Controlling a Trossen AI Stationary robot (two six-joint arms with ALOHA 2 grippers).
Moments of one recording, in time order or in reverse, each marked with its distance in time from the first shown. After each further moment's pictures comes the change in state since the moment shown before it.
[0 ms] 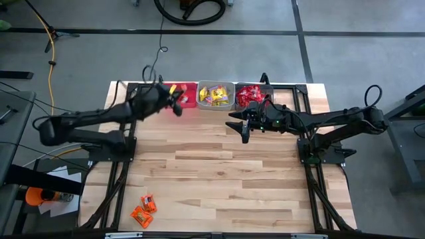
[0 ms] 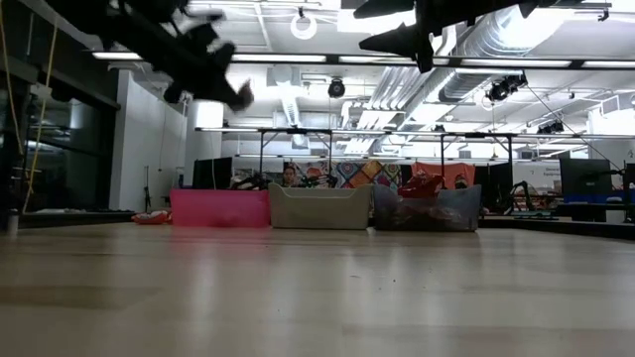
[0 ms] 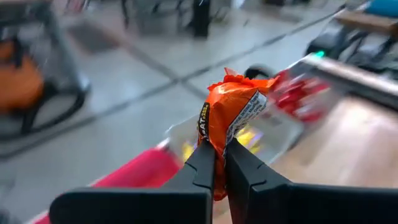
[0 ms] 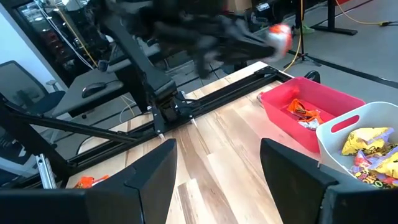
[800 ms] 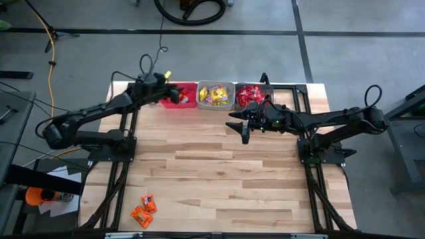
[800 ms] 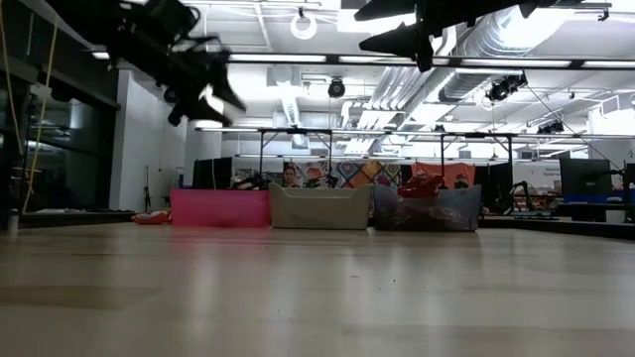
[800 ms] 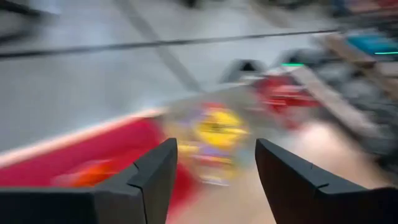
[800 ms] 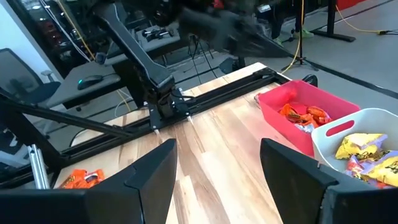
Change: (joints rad) left arm 0.268 0.072 0.038 -0.057 0.364 -0.258; right arm 0.000 0.000 0.000 -0.008 0.000 -0.055
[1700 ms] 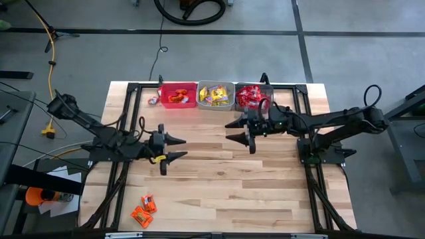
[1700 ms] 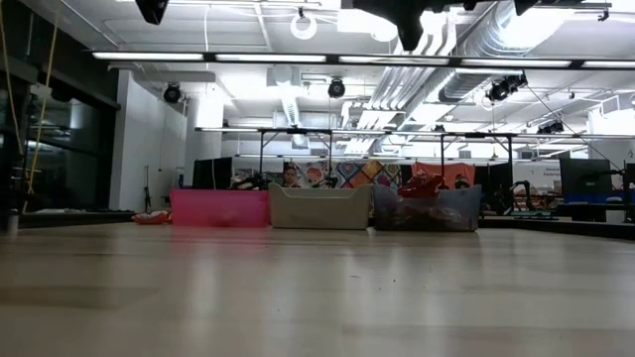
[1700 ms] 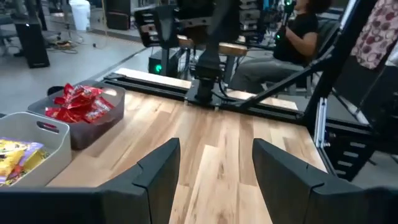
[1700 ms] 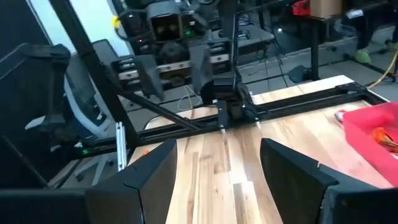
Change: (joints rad) left arm -1.196 -0.122 0.000 0.089 -0.664 0.144; right arm 0.030 0.000 0.000 0.095 -0.263 -0.055
